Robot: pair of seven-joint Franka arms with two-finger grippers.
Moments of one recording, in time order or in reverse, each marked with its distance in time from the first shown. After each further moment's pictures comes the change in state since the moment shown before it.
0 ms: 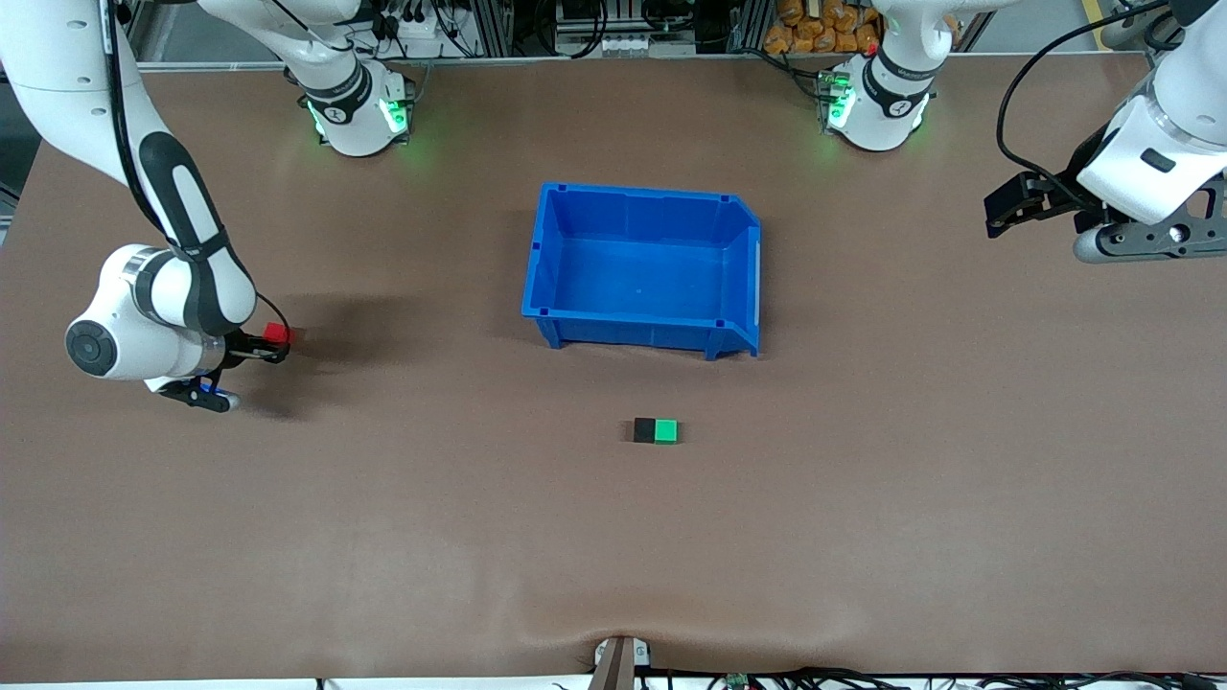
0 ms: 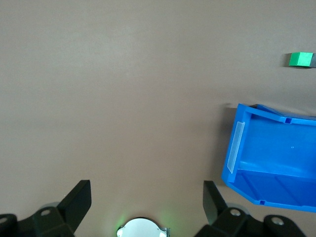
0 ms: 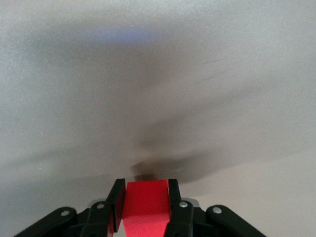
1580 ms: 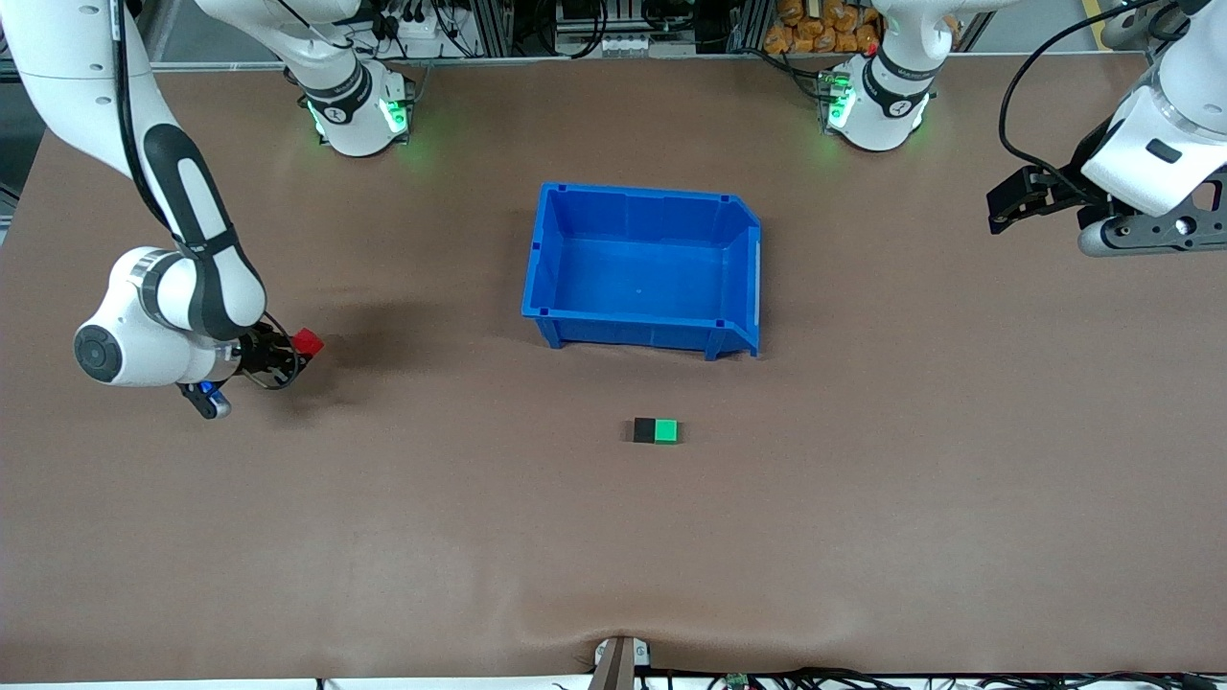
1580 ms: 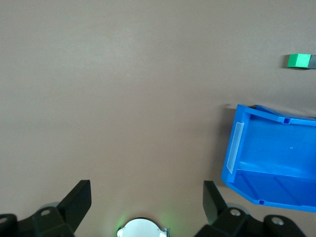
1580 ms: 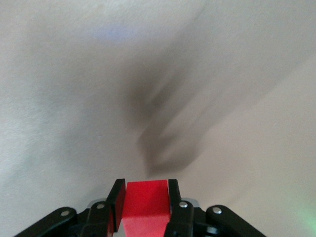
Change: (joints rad) left arm 0.000 -0.009 0.000 0.004 0.000 -0.003 0.000; right arm 0.056 -0.020 0.026 0.039 0.114 -0.063 0.569
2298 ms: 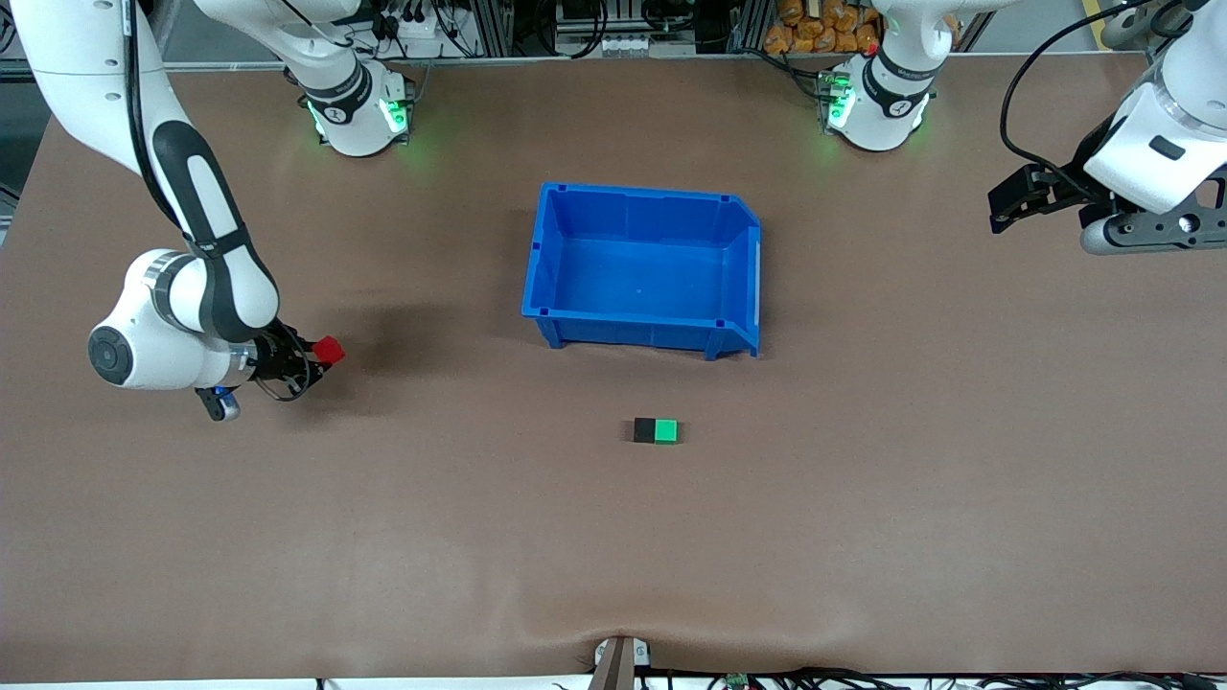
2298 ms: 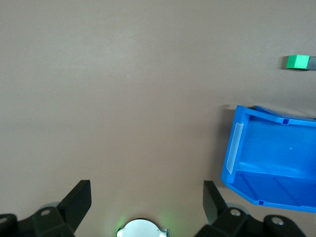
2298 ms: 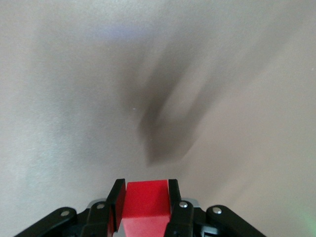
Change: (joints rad) left arm 0.000 -0.001 0.000 0.005 0.000 0.000 0.000; right arm 0.025 -0.003 0.014 0.020 0.101 0.000 0.158
